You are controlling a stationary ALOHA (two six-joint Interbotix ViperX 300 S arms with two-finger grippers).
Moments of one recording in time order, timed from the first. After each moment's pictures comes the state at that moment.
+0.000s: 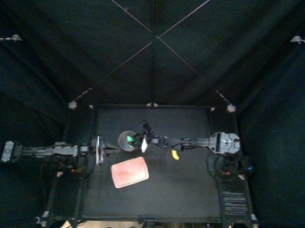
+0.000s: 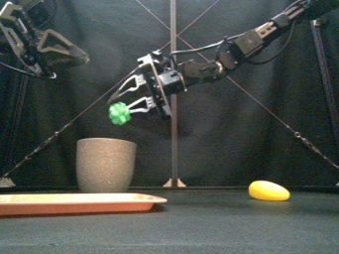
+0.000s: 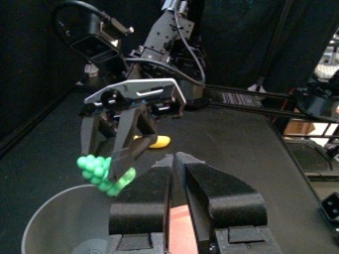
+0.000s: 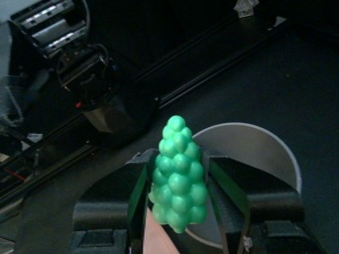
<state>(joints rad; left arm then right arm) 0.09 -0.96 1.22 -0.09 -0.17 0.00 -0.23 0.34 0.20 -0.32 -0.32 0.73</state>
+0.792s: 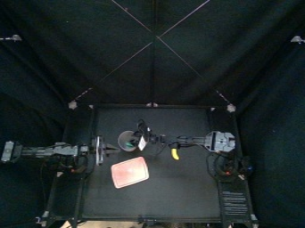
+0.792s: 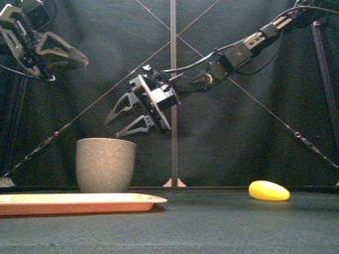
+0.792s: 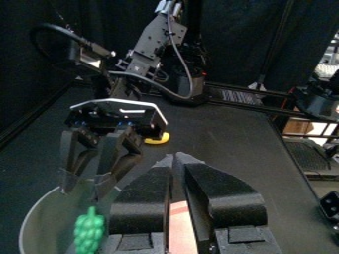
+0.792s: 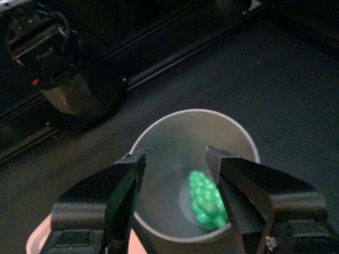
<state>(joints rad) 0.09 -0.96 1.23 -0.10 -0.17 0.00 -0.26 0.26 0.23 -0.44 -0.21 0.72</state>
